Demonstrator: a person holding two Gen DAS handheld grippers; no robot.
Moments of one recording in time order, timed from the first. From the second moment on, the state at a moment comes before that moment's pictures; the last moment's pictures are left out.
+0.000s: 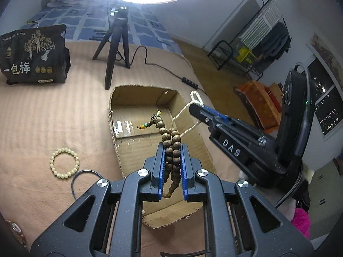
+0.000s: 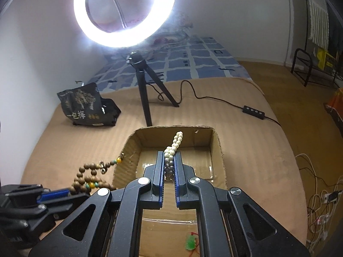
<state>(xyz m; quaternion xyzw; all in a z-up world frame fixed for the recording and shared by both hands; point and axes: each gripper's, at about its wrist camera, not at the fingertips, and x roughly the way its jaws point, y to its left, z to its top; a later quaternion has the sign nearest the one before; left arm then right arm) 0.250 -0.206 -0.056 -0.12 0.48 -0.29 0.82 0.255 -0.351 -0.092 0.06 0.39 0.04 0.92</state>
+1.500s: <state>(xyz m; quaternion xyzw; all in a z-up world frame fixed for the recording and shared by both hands) 0.221 -0.100 -0.031 -0.04 0.44 -0.17 0.88 0.217 -0.306 -0.054 0.06 0.37 0.09 0.92</state>
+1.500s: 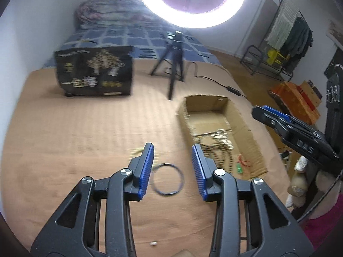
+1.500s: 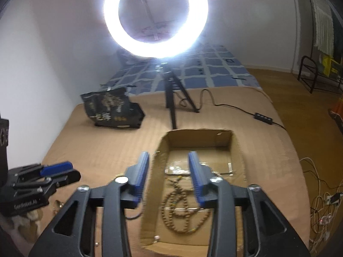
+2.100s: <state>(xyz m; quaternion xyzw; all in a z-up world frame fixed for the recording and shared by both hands) 0.165 0.032 -0.038 0.00 0.44 -0.09 0.89 0.166 -0.187 -0.117 -0.02 0.44 0.18 0.88</state>
